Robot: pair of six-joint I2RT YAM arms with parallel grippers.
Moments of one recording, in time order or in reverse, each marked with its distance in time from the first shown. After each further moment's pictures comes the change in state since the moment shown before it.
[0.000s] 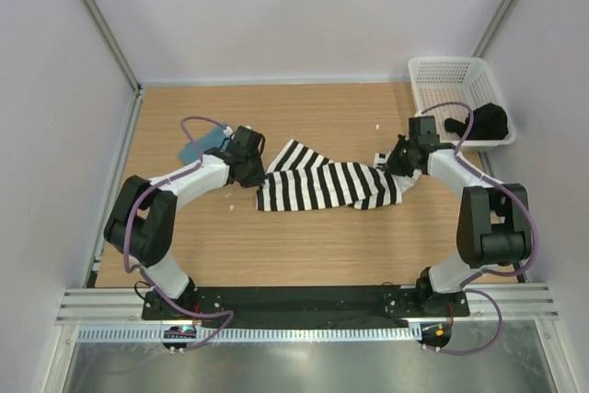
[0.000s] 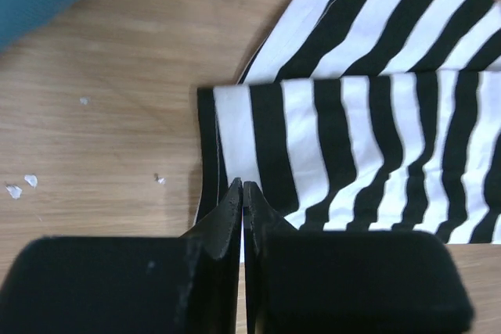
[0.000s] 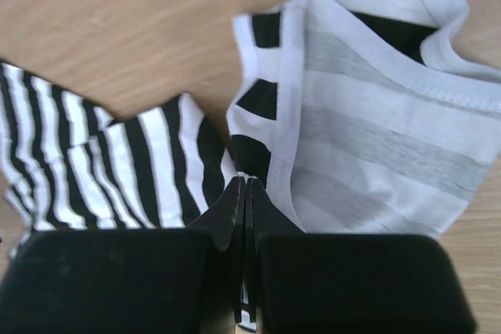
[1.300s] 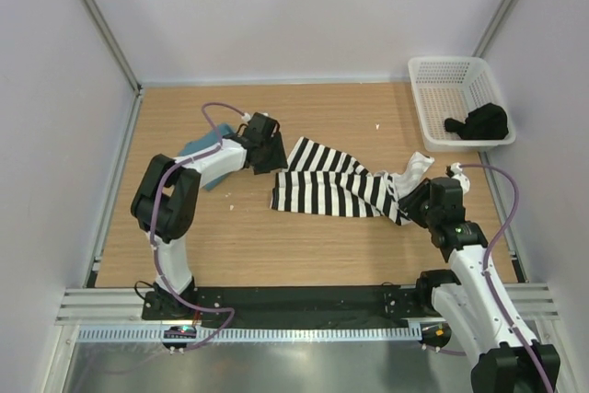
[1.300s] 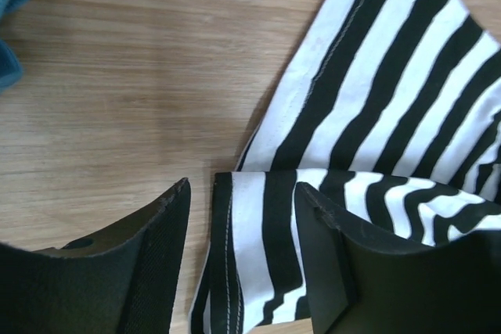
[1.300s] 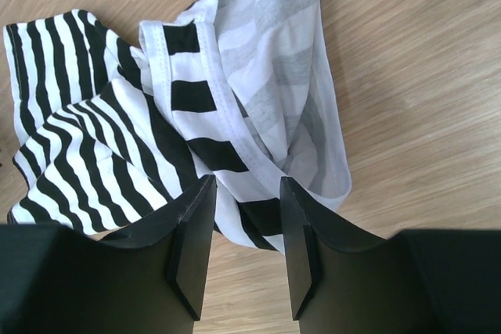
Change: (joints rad) left arm -0.013 0.209 0.227 0.051 0.052 0.032; right arm 0.001 -0.873 -0.510 -0.119 0.178 0.174
